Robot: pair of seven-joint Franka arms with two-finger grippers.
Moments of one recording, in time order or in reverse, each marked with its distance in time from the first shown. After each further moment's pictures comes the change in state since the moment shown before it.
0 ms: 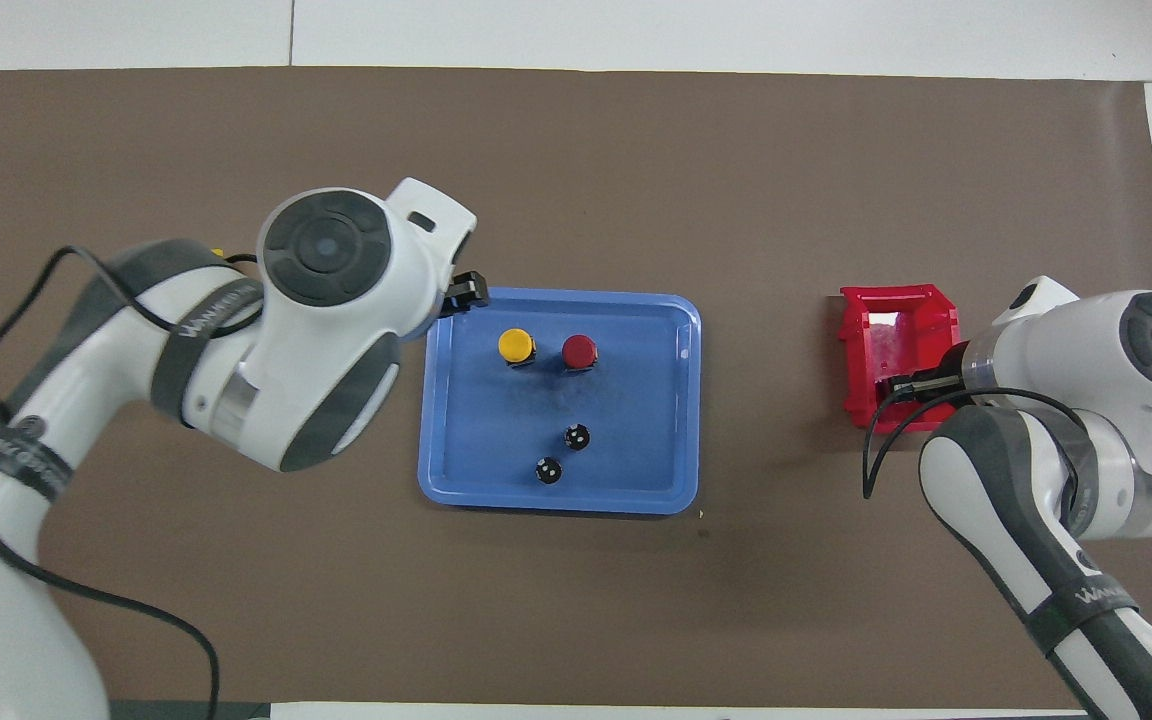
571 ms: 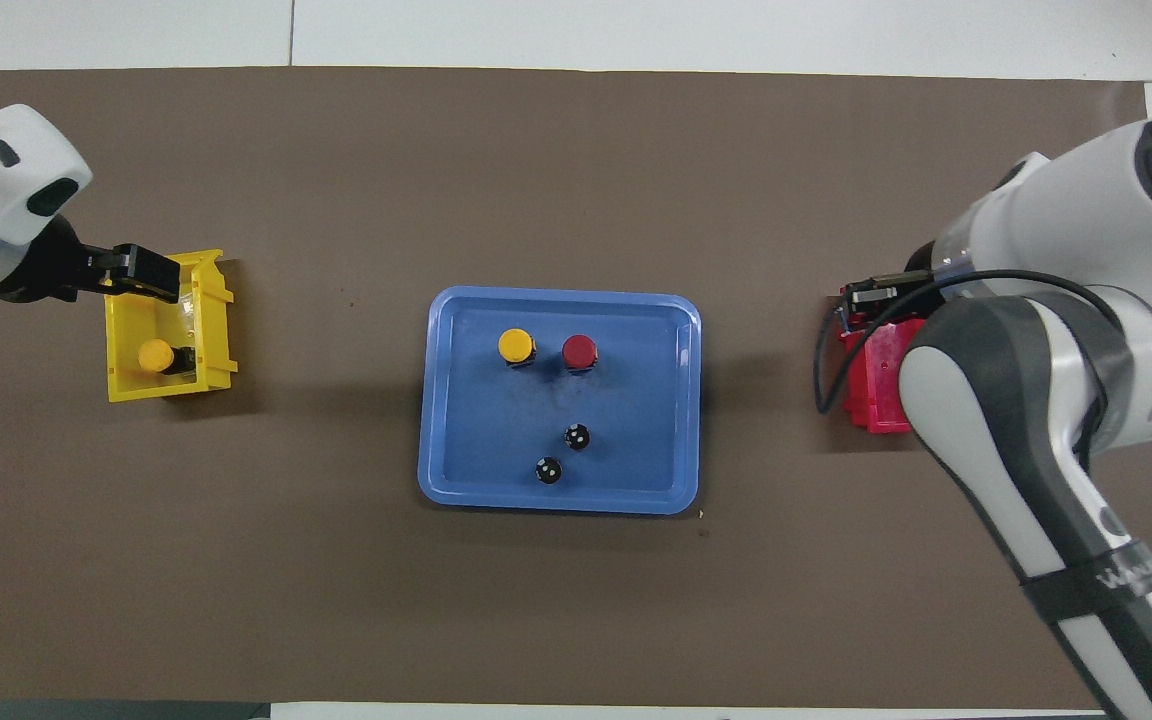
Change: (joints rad) left arm 0.382 -0.137 0.008 0.038 -0.130 -0.206 0.664; right arm 0.204 0.131 0.008 0.461 0.013 -0.287 0.311
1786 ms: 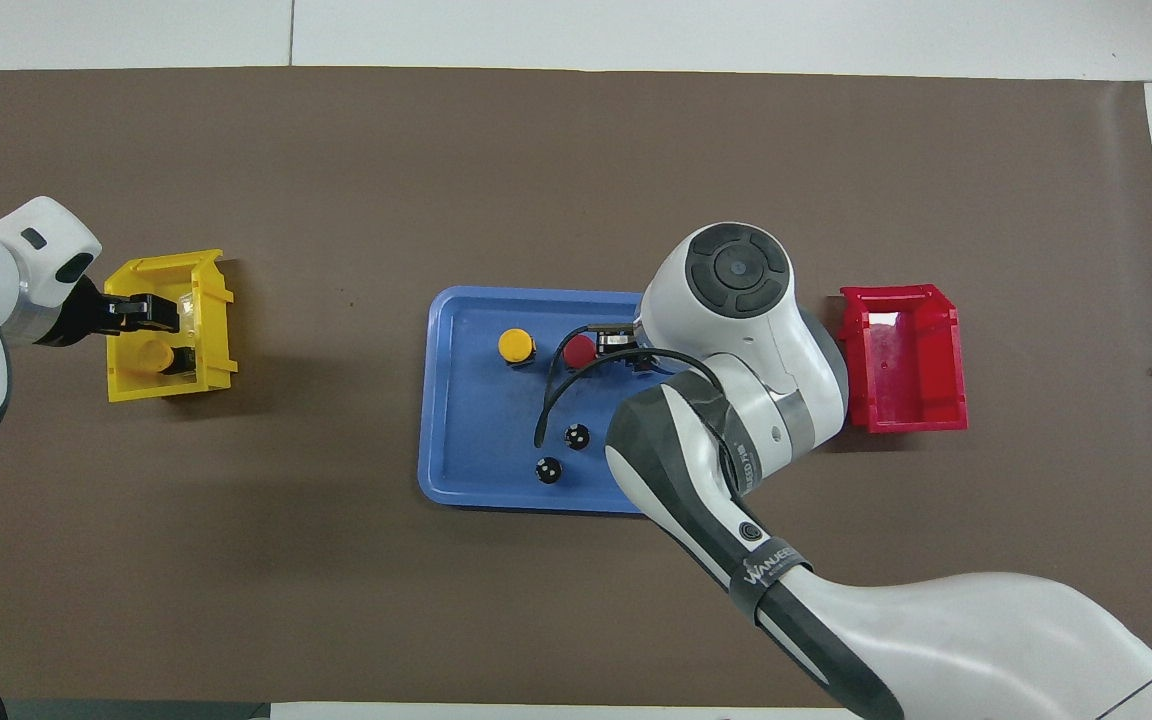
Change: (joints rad) left arm 0.110 0.042 0.000 -0.334 -0.034 0.416 0.066; right arm 0.282 0.216 0.001 -0.029 -0.017 0.214 0.346
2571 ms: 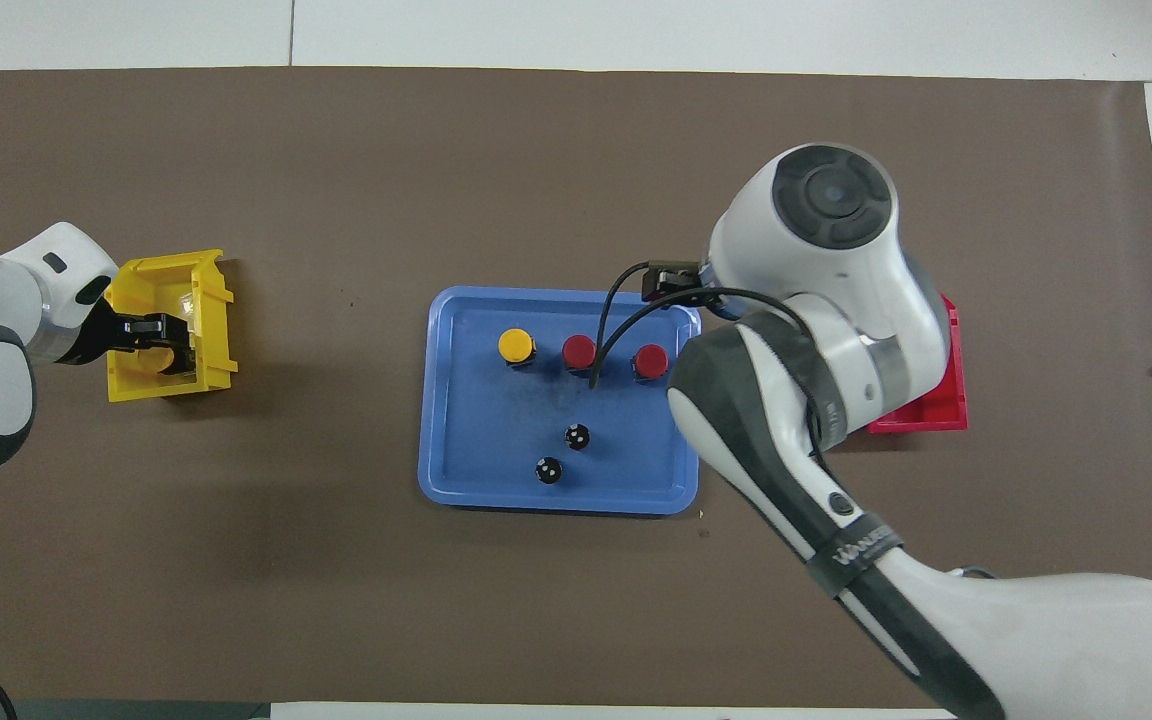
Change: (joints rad) left arm 0.001 -0.001 0.000 -0.070 0.000 0.060 0.000; right arm -0.161 -0.076 -0.017 0.233 -0.066 -0.267 -0.010
